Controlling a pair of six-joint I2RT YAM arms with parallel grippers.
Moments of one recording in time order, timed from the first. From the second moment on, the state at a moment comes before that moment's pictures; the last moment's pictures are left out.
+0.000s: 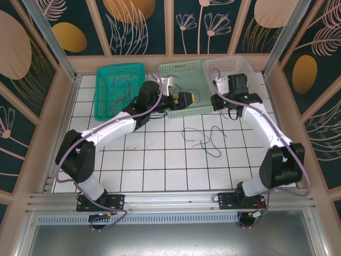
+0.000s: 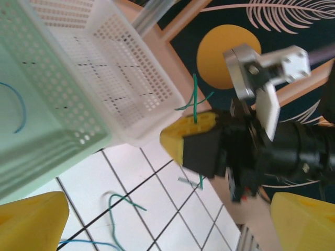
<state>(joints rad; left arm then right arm) -0.65 1.67 1.23 0.17 0.42 -0.72 0.20 1.53 1.29 -0.59 -0.21 -0.13</state>
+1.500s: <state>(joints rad) -0.65 1.65 1.11 0.09 0.38 -0.68 0.07 2.15 1.78 -0.65 -0.11 -0.11</state>
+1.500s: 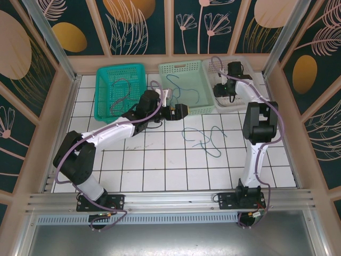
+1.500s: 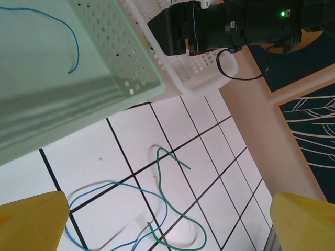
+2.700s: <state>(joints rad) -0.65 1.78 1.17 -0.20 0.38 -0.44 0.37 1.35 0.83 -0.74 -0.09 0.72</state>
